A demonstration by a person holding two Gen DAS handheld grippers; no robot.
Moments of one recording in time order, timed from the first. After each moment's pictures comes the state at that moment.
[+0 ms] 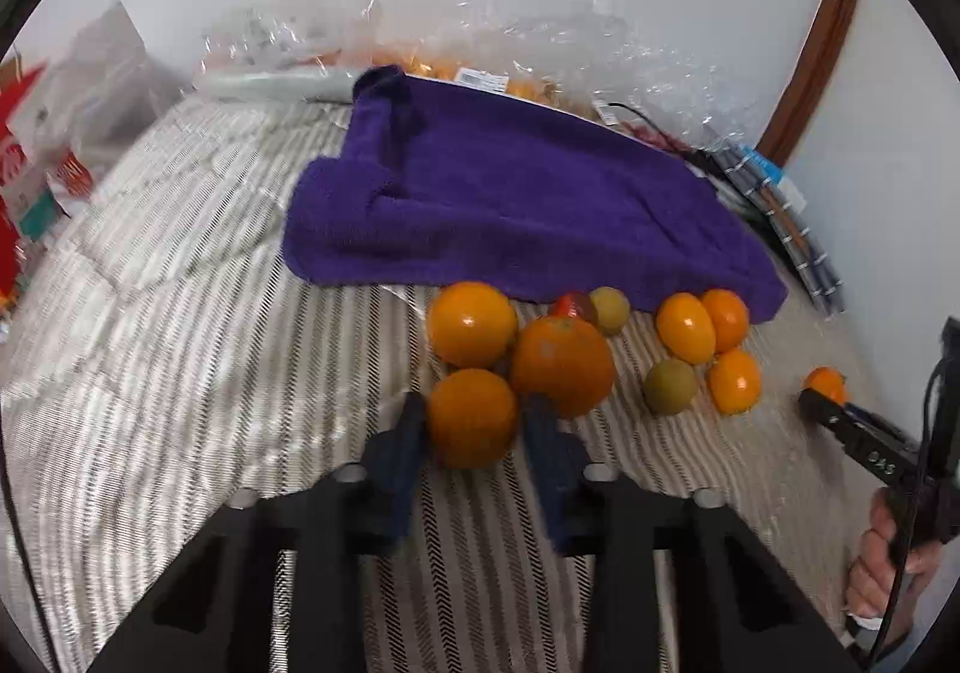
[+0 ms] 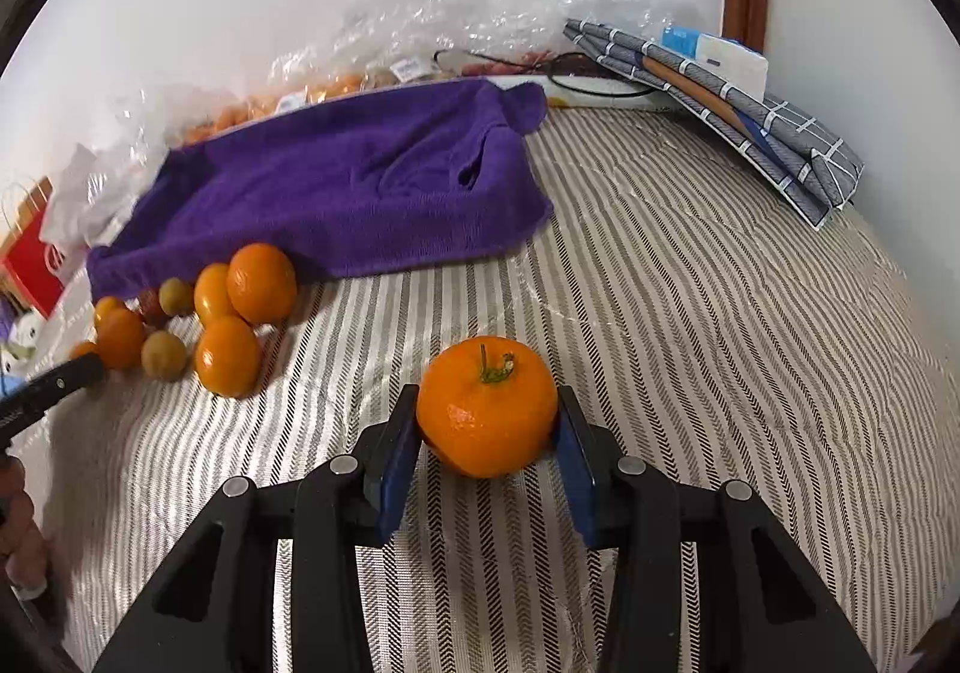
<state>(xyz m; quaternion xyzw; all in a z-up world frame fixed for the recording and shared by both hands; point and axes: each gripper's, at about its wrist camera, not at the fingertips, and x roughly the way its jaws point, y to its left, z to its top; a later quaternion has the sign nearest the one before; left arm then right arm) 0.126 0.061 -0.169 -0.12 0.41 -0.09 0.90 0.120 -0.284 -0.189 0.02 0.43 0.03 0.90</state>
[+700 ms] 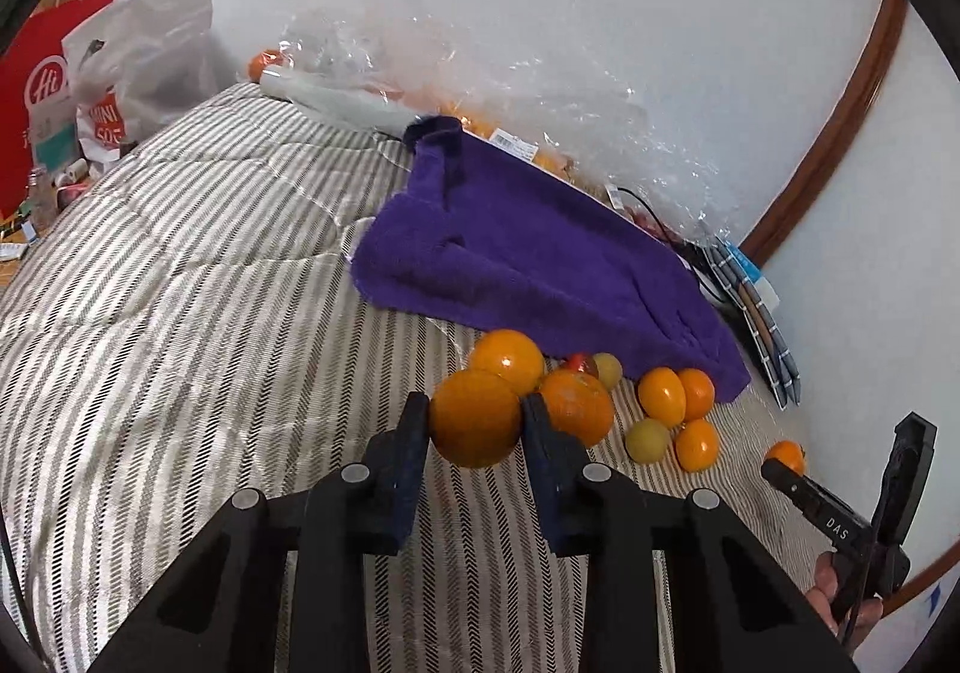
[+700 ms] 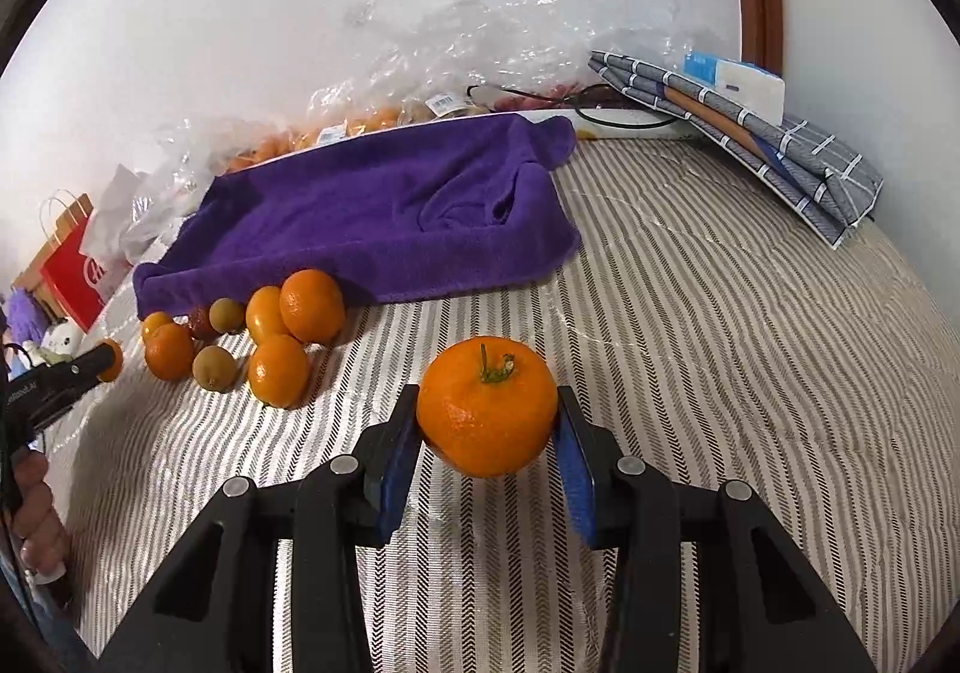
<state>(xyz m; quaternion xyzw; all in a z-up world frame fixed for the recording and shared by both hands) 0.097 0.105 -0.161 -0.21 0.35 -0.07 0.91 0.109 -0.284 -0.178 0.03 0.40 0.07 0.92</state>
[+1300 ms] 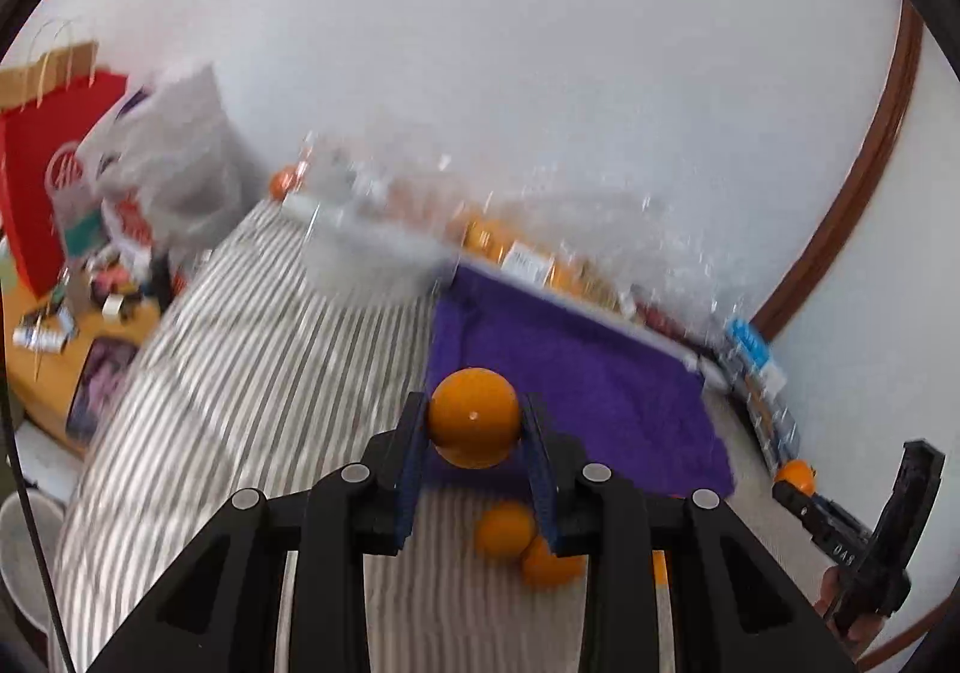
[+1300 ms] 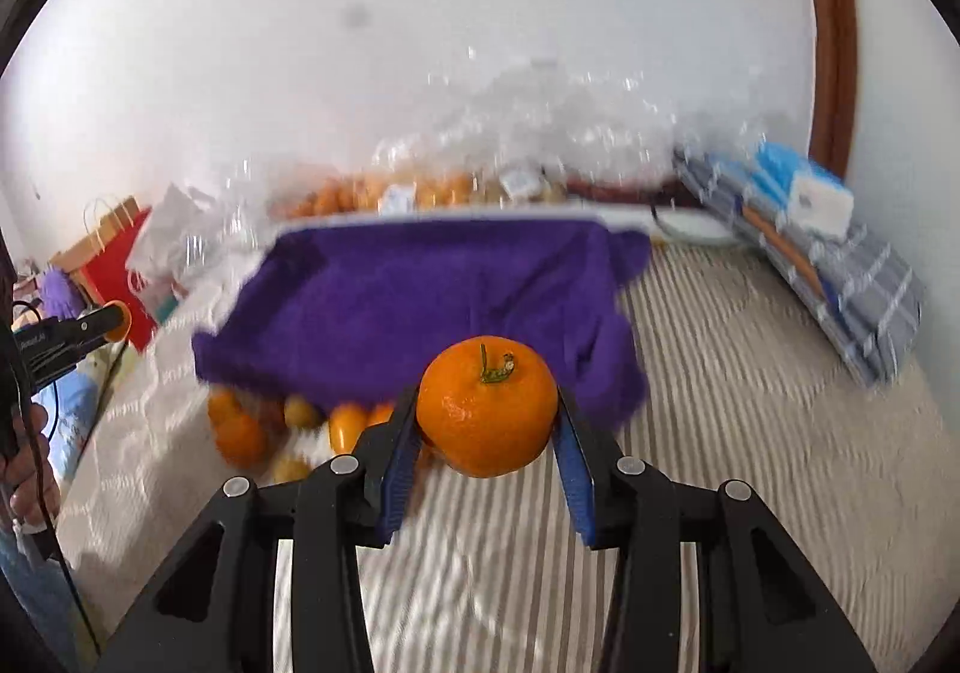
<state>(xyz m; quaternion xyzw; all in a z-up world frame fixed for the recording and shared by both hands) 0.137 0.136 -0.070 -0.21 0.30 -0.04 0.93 0.156 -0.256 -0.108 0.01 0.36 0.14 0.92</state>
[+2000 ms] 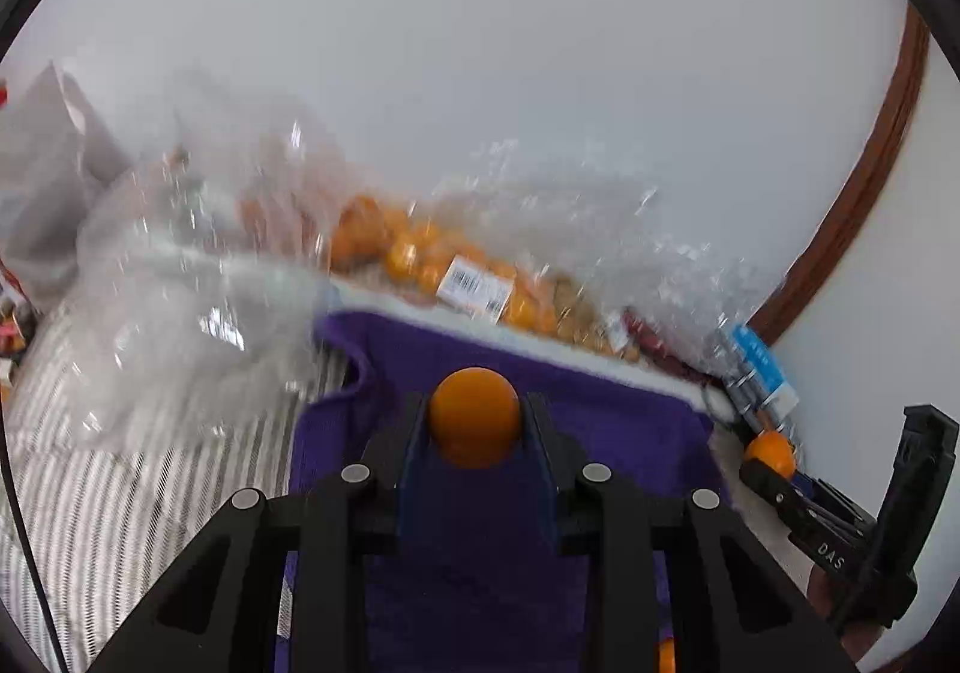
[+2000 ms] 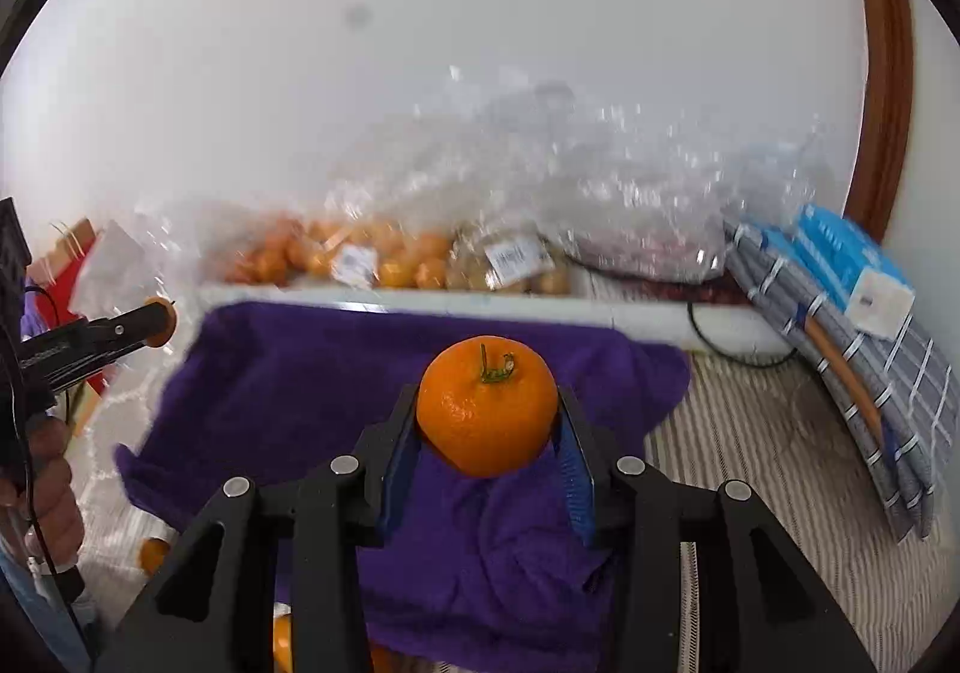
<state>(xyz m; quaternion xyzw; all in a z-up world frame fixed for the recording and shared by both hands) 0.276 0.093 -0.109 -0.20 0.34 -0.08 0.92 0.283 -0.222 -0.117 -0.01 0.36 0.11 0.93</state>
